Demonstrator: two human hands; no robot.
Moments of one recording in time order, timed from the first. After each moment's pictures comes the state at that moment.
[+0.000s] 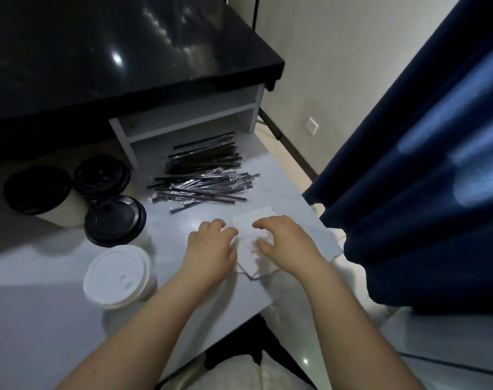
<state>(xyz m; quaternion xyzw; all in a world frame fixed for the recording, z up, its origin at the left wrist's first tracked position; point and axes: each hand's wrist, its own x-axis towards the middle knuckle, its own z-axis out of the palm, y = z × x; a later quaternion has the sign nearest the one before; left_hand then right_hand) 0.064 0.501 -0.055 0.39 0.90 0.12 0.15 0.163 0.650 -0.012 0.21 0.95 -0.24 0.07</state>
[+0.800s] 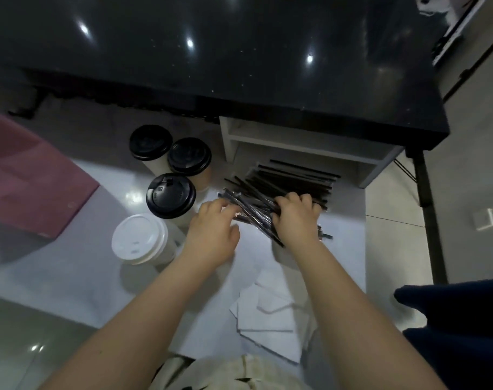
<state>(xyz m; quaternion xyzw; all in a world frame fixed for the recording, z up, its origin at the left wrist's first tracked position) 0.022 0.522 -0.032 0.01 0.98 0.16 0.07 -0.030 0.700 -0.072 -0.04 0.99 -0.11 0.05</state>
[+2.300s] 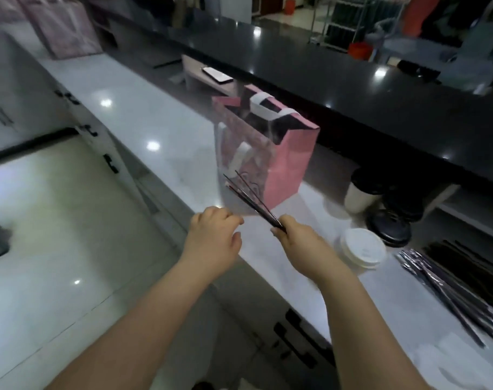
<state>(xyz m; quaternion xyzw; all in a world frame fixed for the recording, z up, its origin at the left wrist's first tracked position) 0.247 0.206 0.037 -0.18 0.96 0.13 -0.14 0.127 0.365 0.038 -0.37 0.89 -0.23 0.16</state>
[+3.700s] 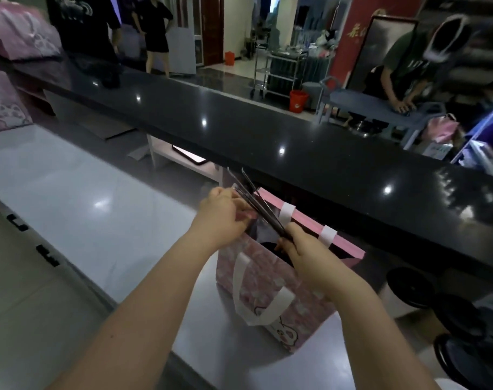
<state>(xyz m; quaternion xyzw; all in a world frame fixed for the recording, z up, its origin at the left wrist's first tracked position) -0.021 -0.047 0.112 -0.07 0.96 0.24 -0.15 -0.040 0.168 0.114 -0.26 0.91 -0.30 0.13</state>
